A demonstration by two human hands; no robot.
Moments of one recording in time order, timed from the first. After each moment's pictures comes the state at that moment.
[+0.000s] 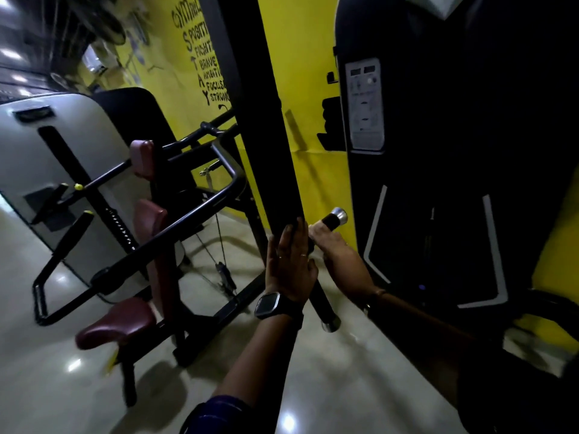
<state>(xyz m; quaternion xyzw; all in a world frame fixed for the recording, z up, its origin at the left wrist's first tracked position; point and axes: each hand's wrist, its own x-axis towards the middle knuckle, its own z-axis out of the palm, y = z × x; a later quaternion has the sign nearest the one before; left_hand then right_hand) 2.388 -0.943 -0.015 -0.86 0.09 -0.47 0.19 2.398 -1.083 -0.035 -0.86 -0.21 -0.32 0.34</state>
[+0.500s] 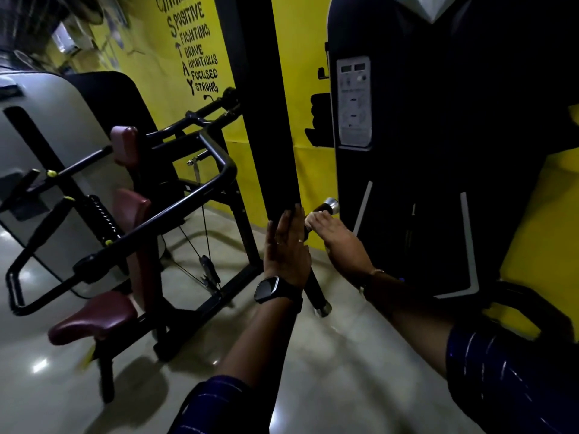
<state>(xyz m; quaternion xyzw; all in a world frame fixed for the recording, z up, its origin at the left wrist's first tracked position) 2.383 -0.947 -0.011 -0.86 0.07 -0.47 0.19 2.393 -1.094 -0.021 -0.90 -0.19 -0.30 0.25</state>
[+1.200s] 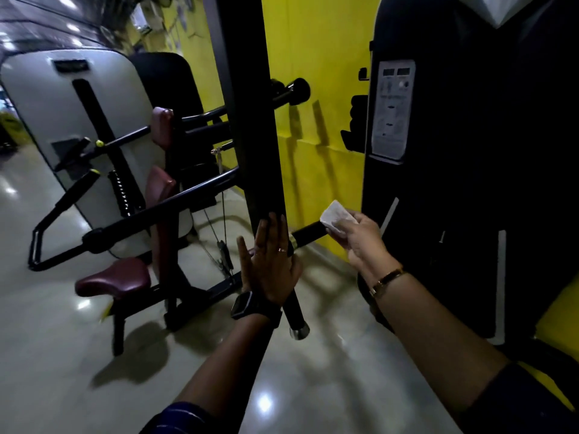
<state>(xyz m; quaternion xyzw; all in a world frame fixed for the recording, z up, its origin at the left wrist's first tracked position) 2.387 -0.971 -0.011 -0.85 -0.03 -0.51 0.17 2.441 -1.137 0.041 -0.53 0.06 -0.04 0.85</state>
